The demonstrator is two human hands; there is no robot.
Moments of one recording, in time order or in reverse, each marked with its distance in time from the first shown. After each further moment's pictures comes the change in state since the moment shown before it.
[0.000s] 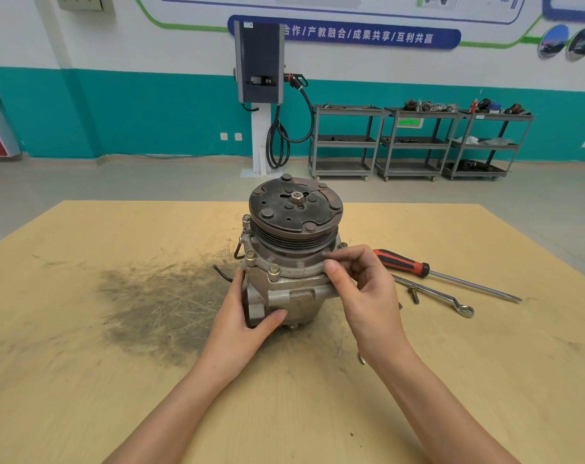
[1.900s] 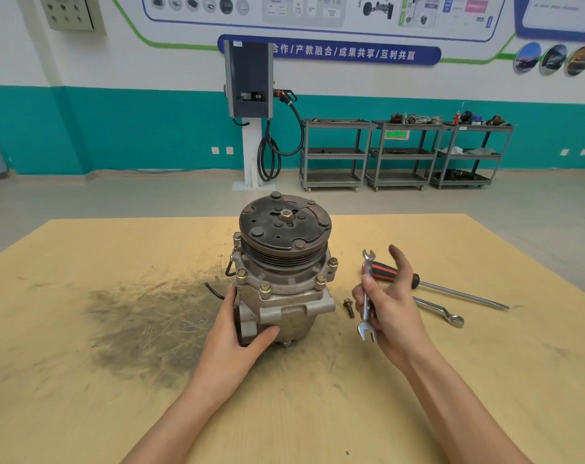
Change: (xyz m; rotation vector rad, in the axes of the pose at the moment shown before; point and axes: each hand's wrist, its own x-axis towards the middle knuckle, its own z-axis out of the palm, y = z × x) left_hand -0.002 0.004 -0.001 -0.011 -0.005 -0.037; right_hand 0.017 0.025 -0.051 0.192 0.087 0.348
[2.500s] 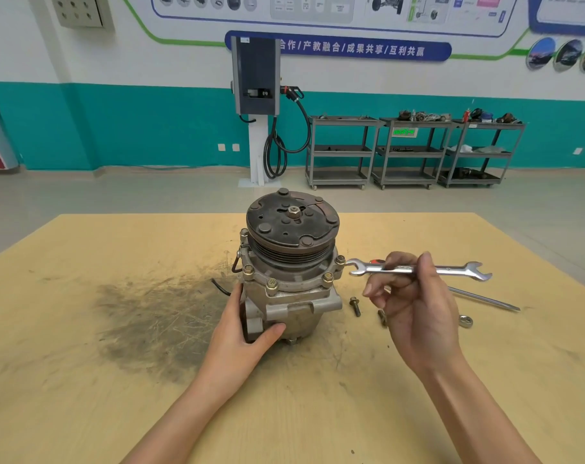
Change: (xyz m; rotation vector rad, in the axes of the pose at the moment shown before) left_hand 0.000 -0.002 0.001 -0.016 -0.001 0.042; right_hand -0.014 -0.022 0.006 0.272 -0.120 -0.231
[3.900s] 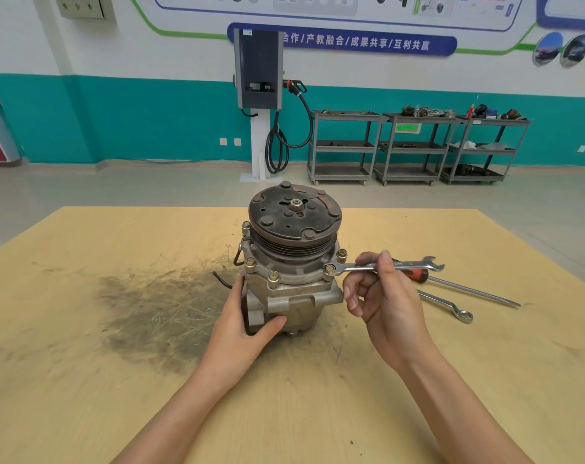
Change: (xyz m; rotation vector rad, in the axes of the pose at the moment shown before) left_hand 0.005 -0.012 0.002 -0.002 0.013 -0.006; right_hand -0.001 0.017 0.015 -0.012 -0.055 0.171
